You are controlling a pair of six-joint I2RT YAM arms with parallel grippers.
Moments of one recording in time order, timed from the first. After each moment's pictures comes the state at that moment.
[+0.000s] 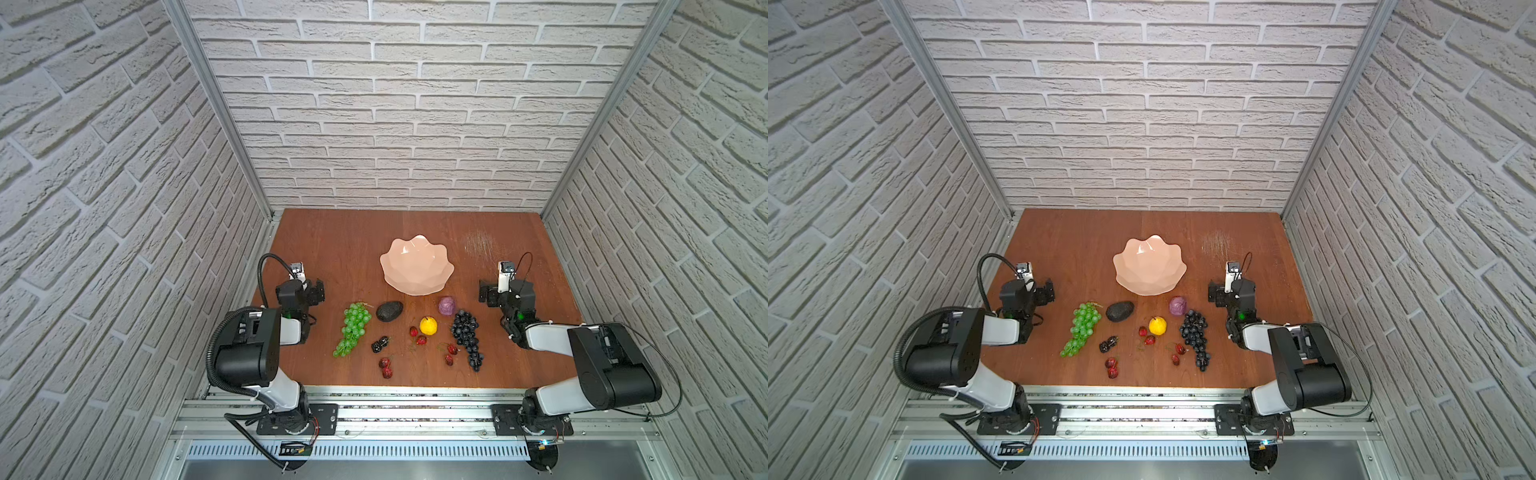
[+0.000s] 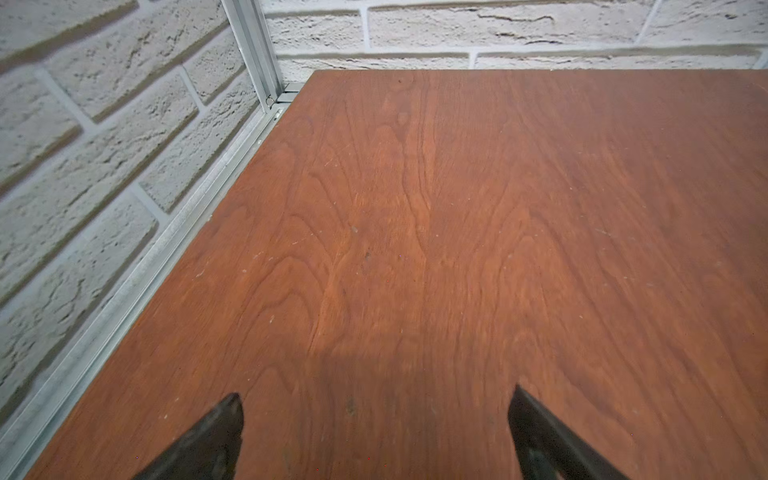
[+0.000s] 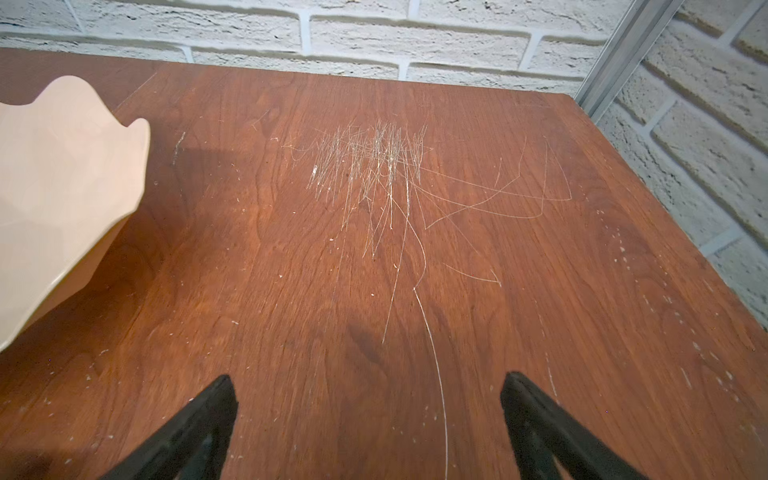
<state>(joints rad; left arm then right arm) 0.06 1.58 0.37 0.78 -0.13 0.03 0.06 1.47 0.38 0.64 0.14 0.02</state>
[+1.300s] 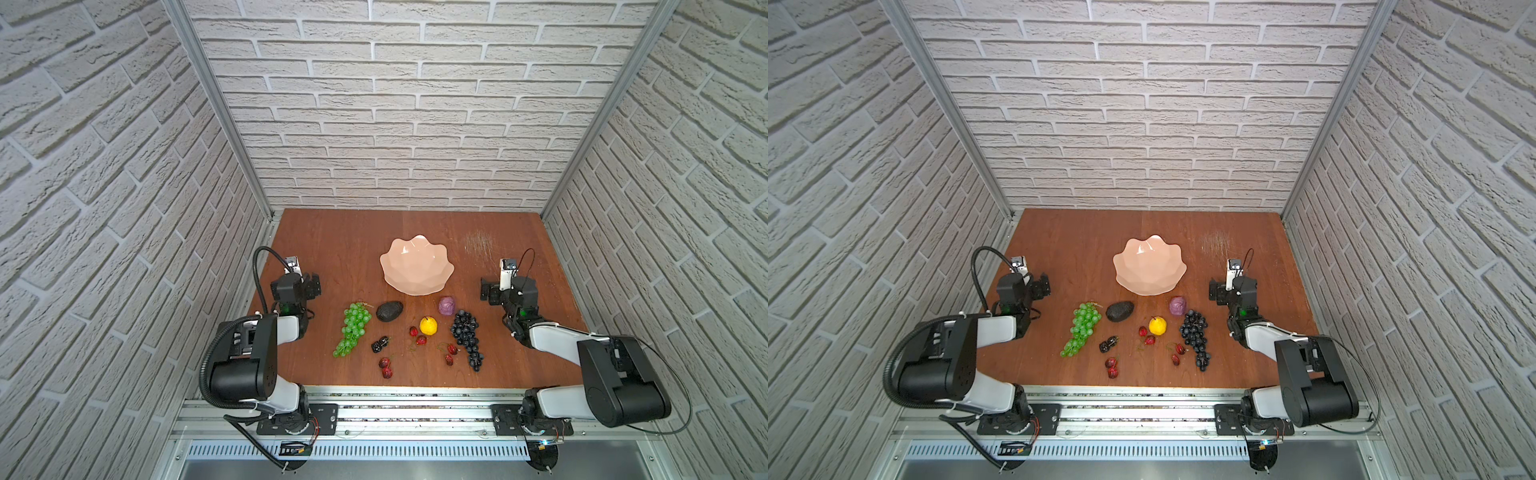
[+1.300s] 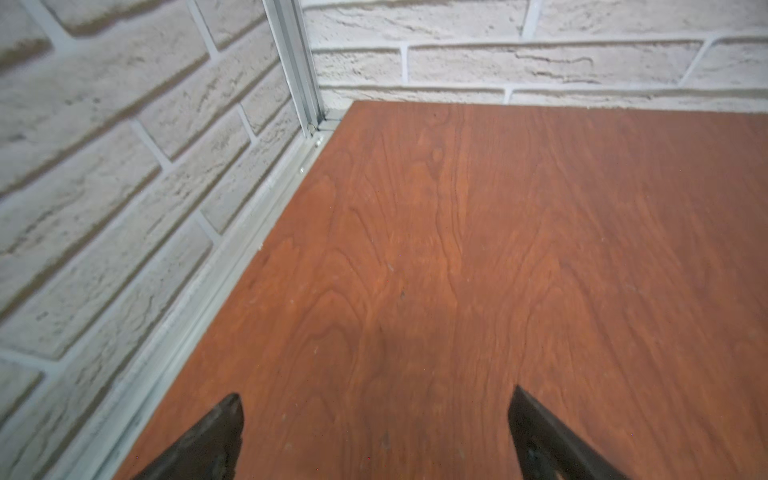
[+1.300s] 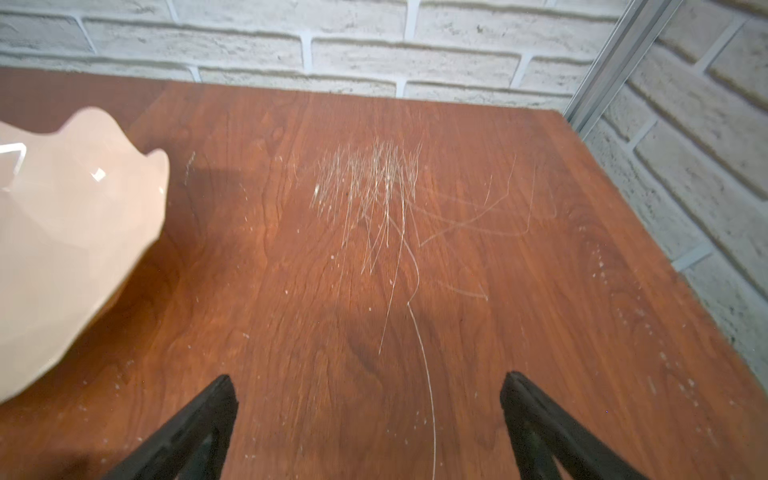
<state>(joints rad) 0.04 1.44 0.51 0.53 -0.25 0.01 0.06 1.29 0.45 0.43 0.14 0.02</state>
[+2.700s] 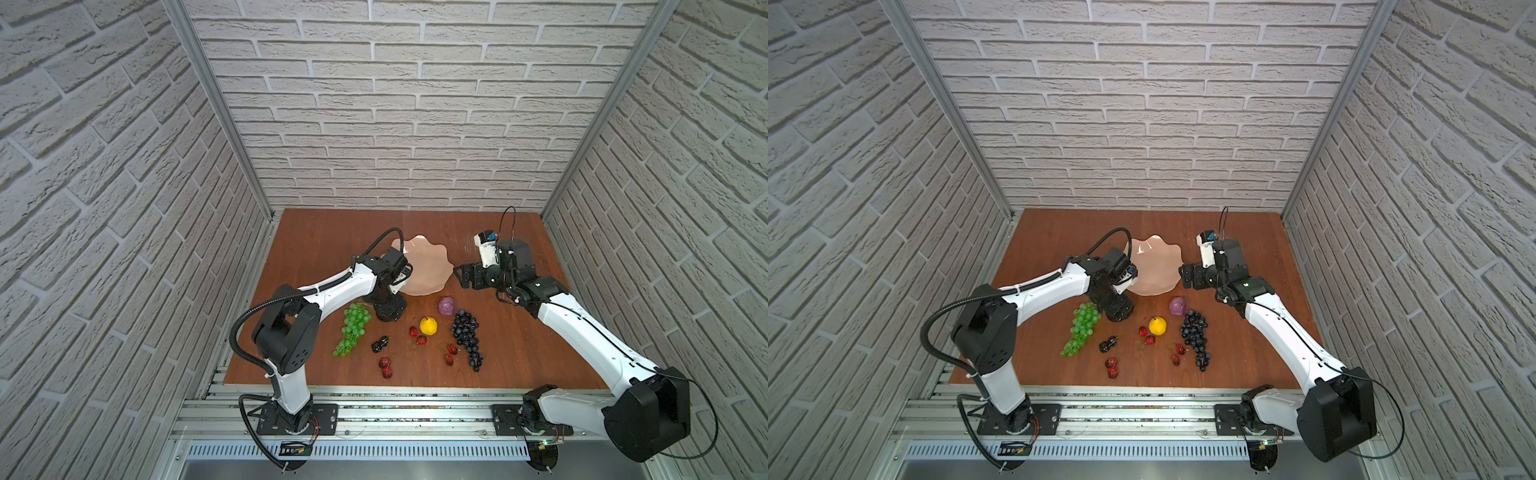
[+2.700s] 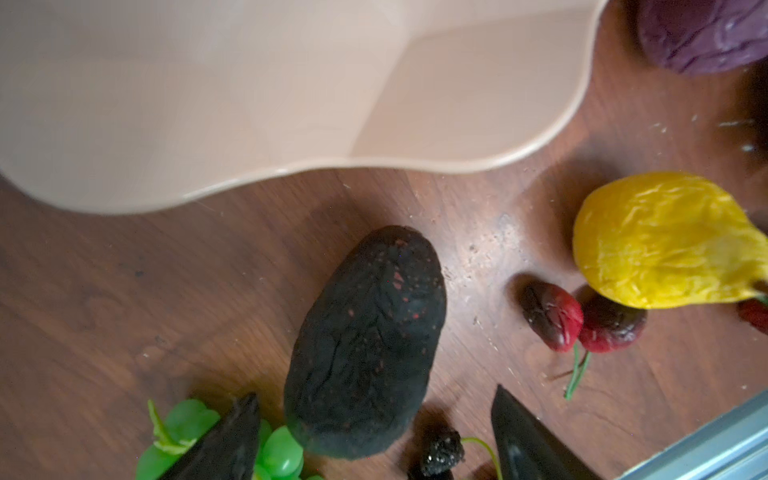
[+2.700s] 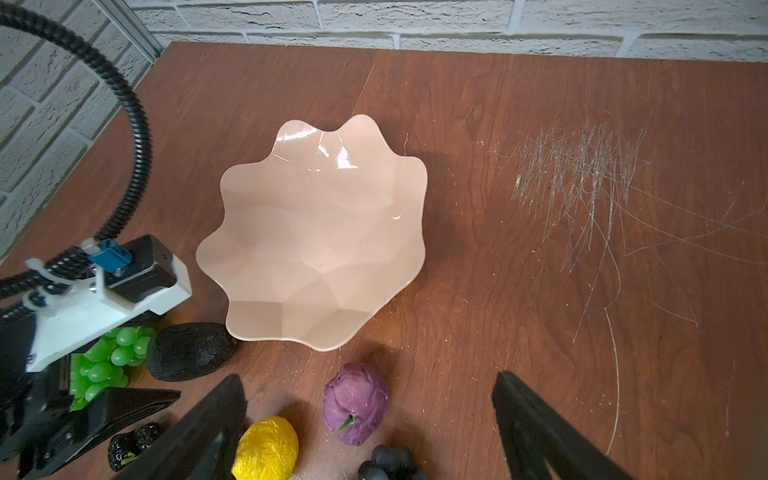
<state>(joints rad) -0.68 1.81 1.32 -0.89 0.07 0.02 0.28 1.24 0.98 -0.44 -0.11 0.18</state>
